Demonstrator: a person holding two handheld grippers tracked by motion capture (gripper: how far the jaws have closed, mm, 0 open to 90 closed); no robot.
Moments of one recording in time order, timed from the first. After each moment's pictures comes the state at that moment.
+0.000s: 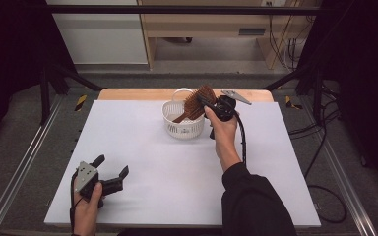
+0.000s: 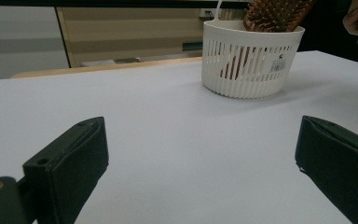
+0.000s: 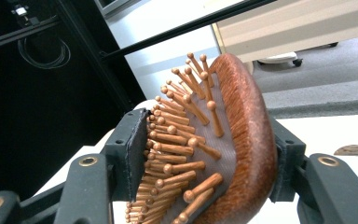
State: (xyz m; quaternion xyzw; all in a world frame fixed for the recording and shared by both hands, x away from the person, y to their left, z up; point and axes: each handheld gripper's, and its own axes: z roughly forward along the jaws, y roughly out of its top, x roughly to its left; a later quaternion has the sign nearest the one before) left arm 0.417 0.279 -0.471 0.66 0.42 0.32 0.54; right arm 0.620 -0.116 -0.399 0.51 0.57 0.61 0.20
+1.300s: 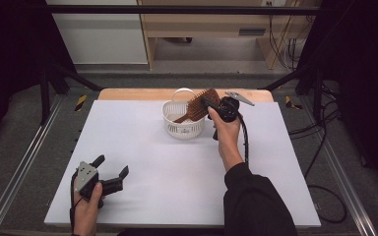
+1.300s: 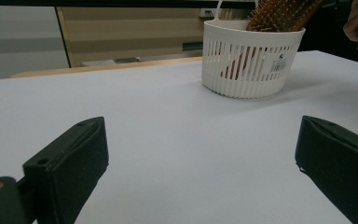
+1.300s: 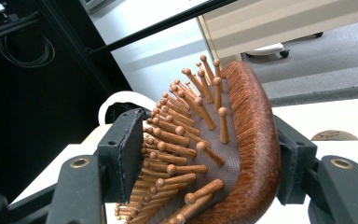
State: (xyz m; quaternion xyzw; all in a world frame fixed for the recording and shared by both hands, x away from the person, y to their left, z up) left arm 0.417 0.279 -0.471 0.66 0.42 0.32 0.54; right arm 0.624 -0.127 -0.408 0.53 0.57 0.59 0.20
